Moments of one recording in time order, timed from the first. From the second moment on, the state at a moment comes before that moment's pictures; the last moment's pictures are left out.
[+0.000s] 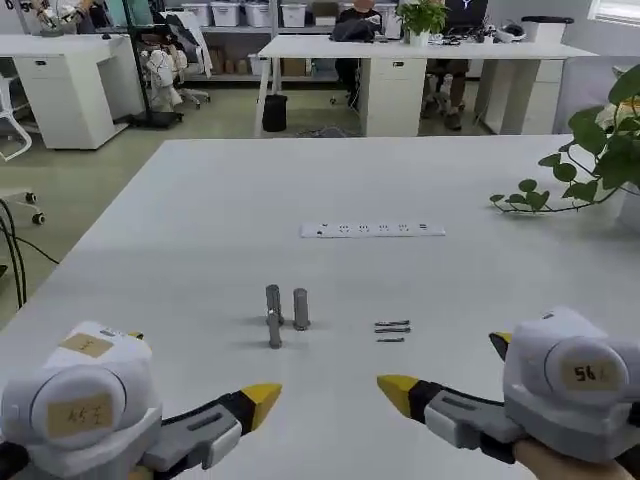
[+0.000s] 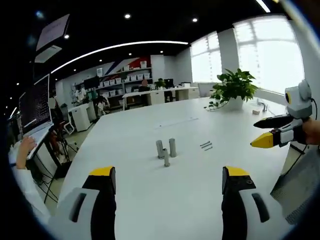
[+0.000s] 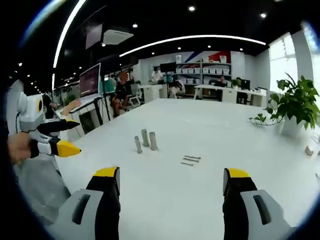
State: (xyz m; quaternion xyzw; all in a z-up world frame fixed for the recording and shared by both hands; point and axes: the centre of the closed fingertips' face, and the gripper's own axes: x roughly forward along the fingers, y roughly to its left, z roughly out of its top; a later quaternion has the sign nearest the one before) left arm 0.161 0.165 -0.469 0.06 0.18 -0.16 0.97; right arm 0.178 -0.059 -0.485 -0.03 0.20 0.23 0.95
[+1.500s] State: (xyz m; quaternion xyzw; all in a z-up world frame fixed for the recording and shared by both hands) left arm 0.159 0.168 -0.468 0.06 0.17 -0.16 0.97; right arm 0.172 -0.060 -0.485 -0.03 0.19 0.23 0.95
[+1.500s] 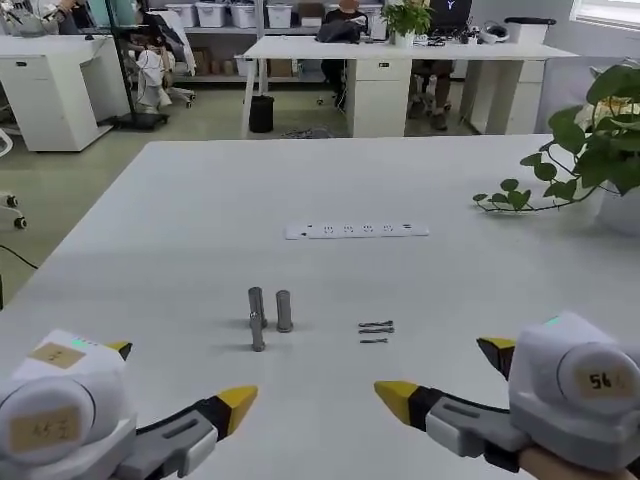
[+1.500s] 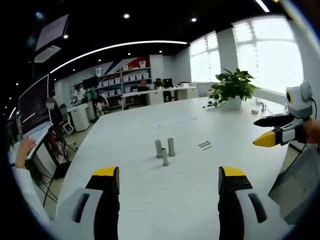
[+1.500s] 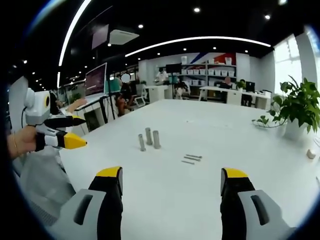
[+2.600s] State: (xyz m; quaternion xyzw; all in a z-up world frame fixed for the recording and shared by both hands) left arm 0.167 0.167 -0.471 0.05 0.17 -0.18 0.97; right arm 0.175 -0.054 -0.486 -0.04 0.20 0.25 0.95
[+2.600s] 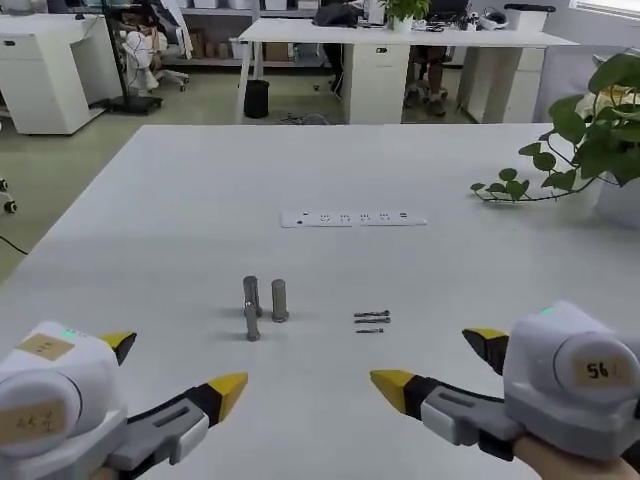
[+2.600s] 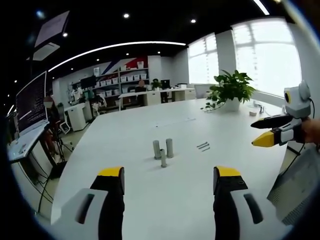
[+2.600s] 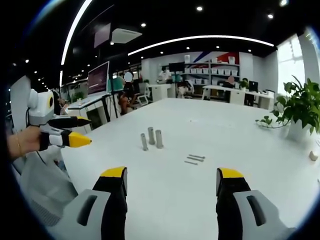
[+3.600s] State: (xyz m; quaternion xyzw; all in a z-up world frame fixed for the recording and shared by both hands) left arm 0.247 0.151 -0.509 0.09 0.19 -0.23 0.95; right arm 0.193 -0.051 -0.492 -0.03 0.21 0.26 0.94
